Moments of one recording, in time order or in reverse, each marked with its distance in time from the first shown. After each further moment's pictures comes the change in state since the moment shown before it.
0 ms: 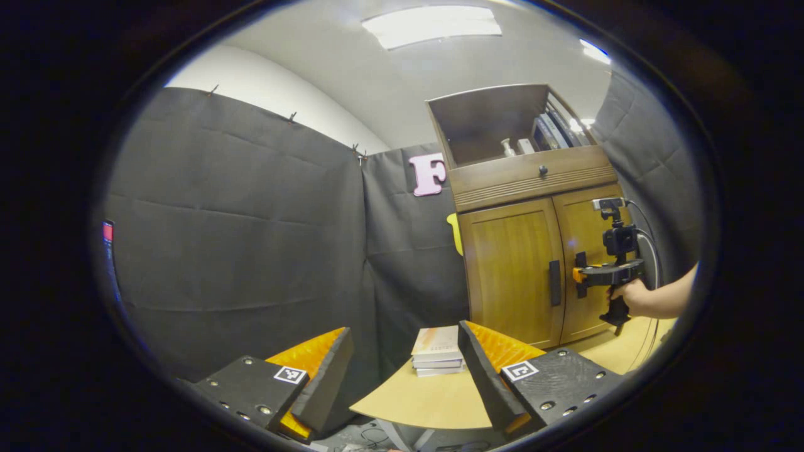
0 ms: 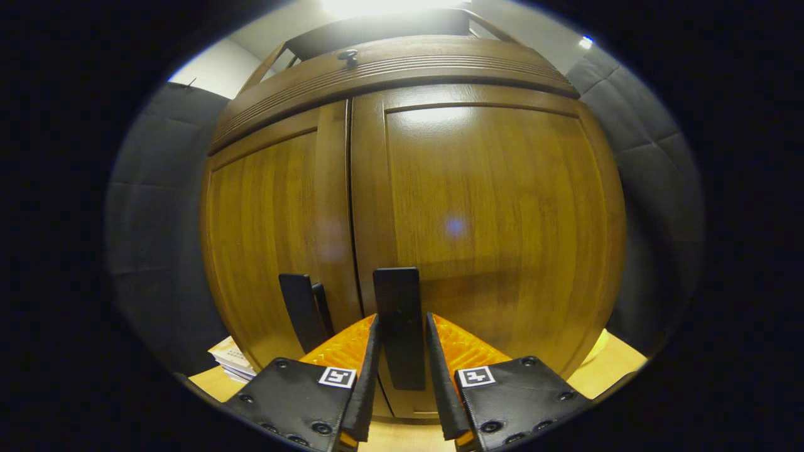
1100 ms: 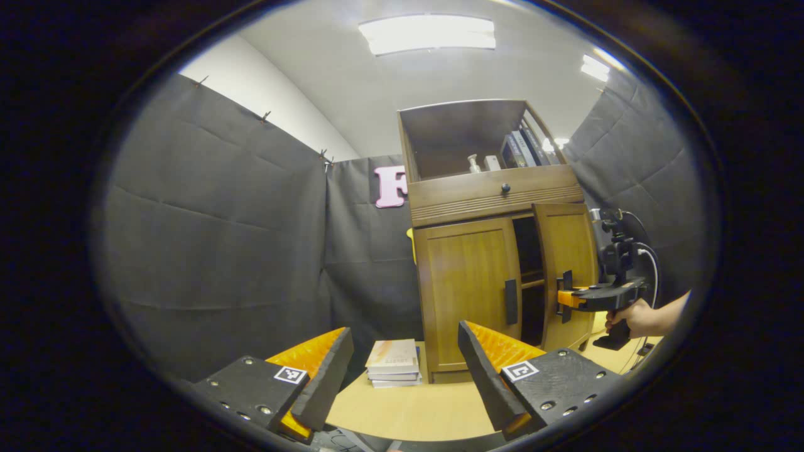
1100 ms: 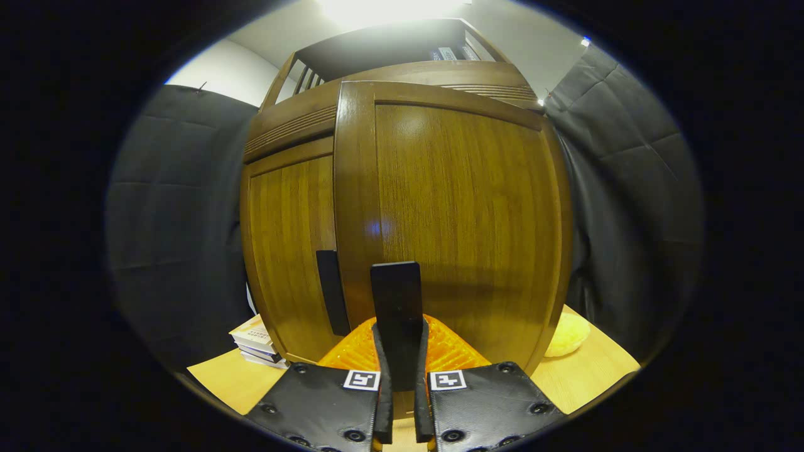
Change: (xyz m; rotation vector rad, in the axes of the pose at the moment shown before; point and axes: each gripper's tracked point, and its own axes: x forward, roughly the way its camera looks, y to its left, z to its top) left arm 0.008 -0.060 0.019 -0.067 -0.069 -0.214; right arm -0.113 -0.026 -0.003 -0.037 0.002 0.046
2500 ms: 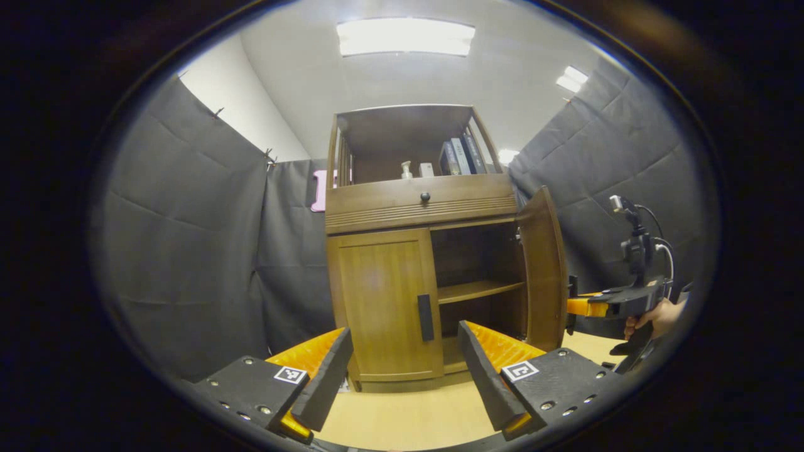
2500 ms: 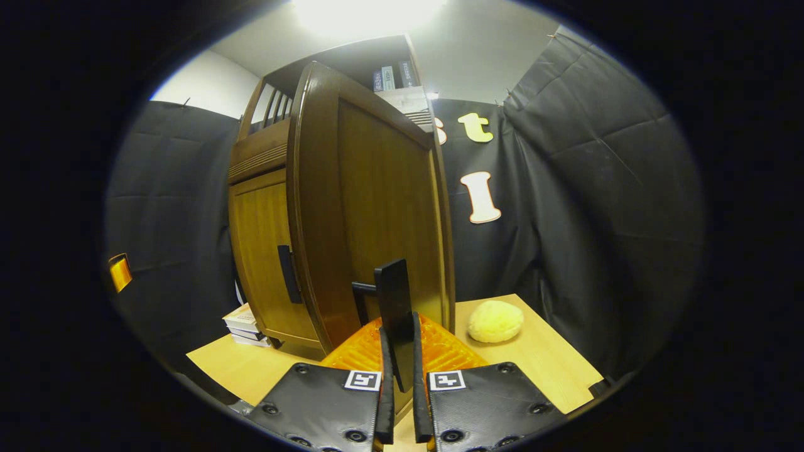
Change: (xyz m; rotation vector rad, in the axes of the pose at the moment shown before) left arm 0.015 -0.157 0.019 -0.037 -0.032 -0.233; right arm -0.128 -0.136 0.002 0.035 0.013 -0.089
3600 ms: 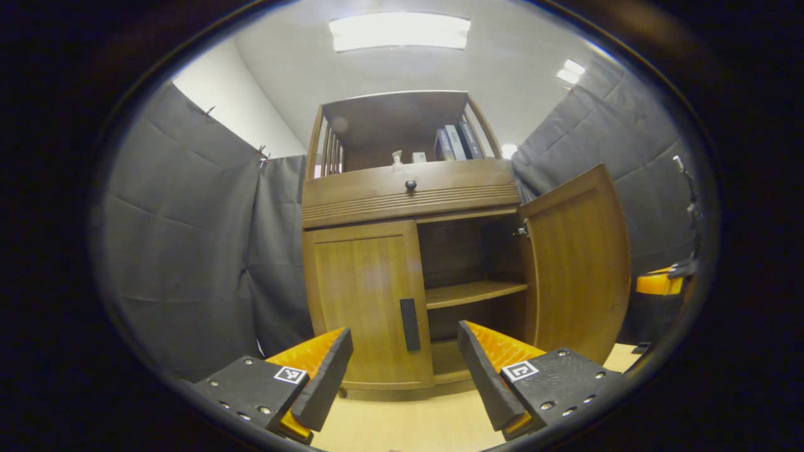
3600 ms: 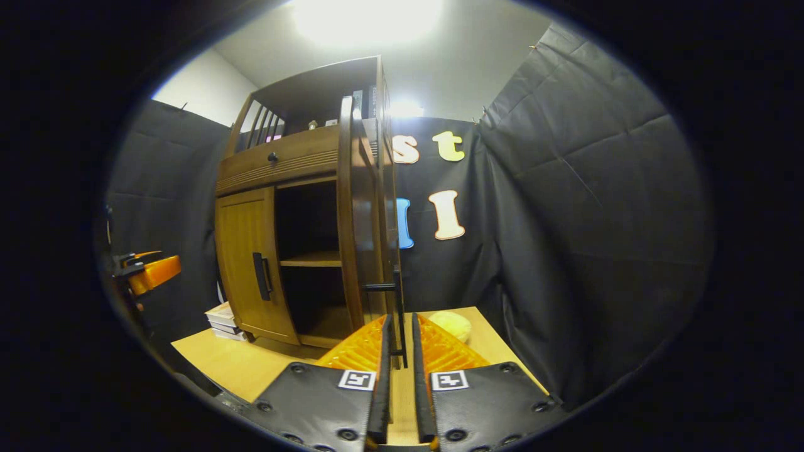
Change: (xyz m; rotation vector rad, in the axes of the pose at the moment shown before) left arm 0.091 -0.033 -0.016 0.008 0.016 0.032; right arm -0.089 -0.087 0.025 -0.029 -0.051 -0.054
